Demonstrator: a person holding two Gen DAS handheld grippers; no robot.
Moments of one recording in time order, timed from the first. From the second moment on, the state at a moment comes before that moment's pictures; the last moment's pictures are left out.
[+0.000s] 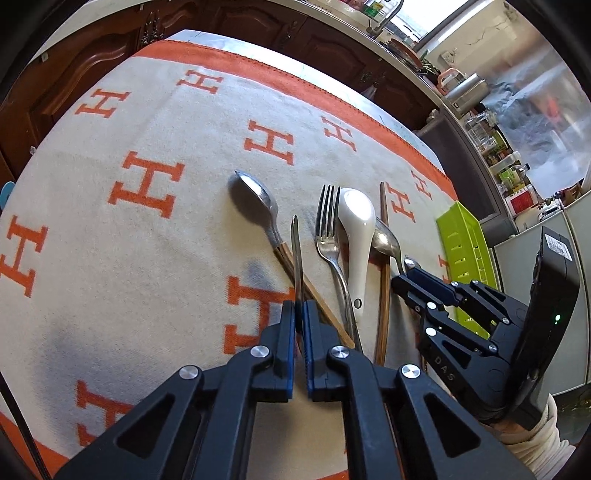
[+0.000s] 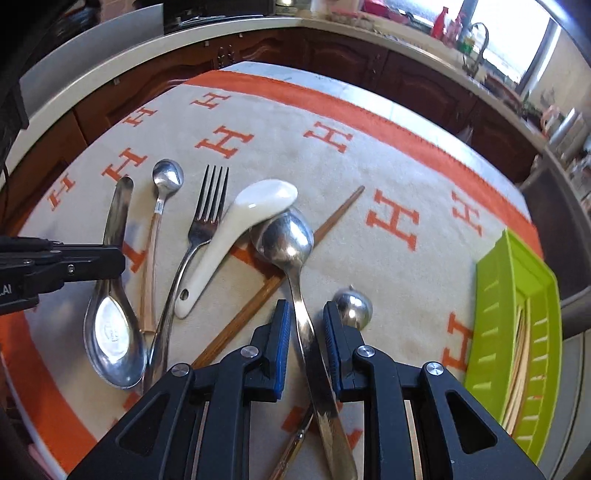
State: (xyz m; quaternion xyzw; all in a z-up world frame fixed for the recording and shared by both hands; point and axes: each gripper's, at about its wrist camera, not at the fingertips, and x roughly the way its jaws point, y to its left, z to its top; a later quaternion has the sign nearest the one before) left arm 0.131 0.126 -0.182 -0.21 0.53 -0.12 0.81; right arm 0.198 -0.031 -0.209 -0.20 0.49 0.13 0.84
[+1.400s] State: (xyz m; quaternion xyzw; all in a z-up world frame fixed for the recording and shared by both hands) left arm 0.109 0.047 -0.120 -0.18 0.50 -0.25 0.81; right arm 0.152 -0.178 -0.145 0.22 0.48 0.20 0.82
